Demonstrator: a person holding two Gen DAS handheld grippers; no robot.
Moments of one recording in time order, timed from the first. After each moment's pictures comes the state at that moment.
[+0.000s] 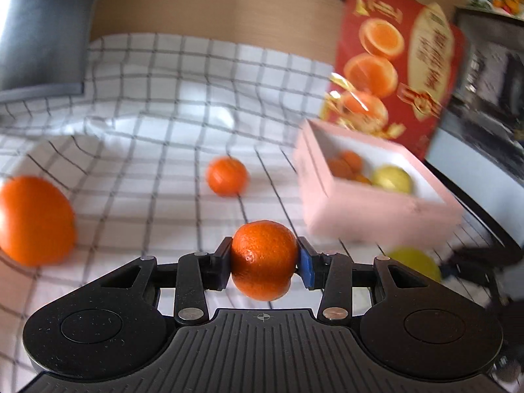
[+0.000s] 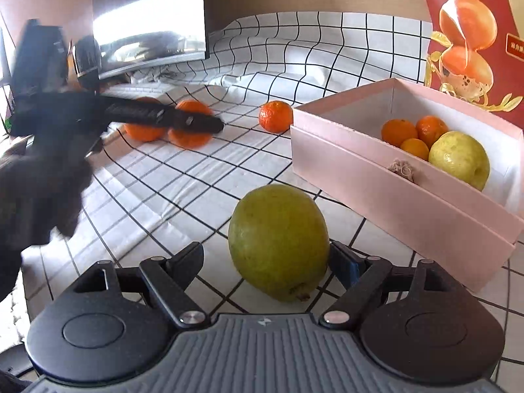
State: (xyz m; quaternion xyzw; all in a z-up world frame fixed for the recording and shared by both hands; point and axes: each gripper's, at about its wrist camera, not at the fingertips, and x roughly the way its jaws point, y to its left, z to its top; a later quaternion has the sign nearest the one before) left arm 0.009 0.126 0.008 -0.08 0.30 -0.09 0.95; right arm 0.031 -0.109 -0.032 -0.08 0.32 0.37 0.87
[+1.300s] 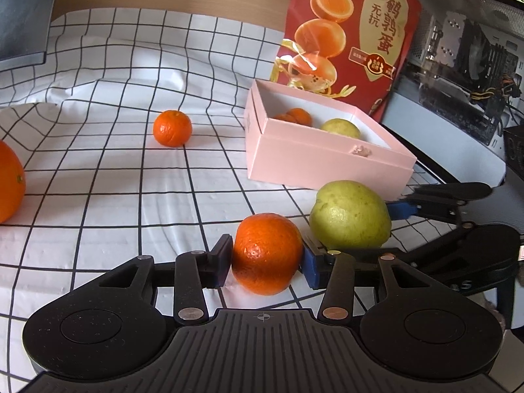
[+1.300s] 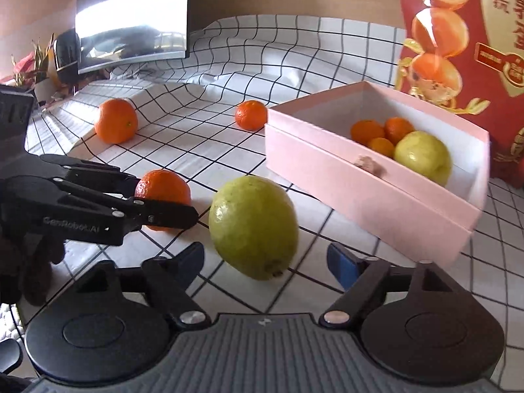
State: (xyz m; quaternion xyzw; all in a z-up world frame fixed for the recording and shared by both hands) left arm -0.017 0.100 -0.010 -0.08 0.32 -0.15 0.93; right arm 0.024 -0.112 -0.025 -0.10 0.32 0.33 0.89
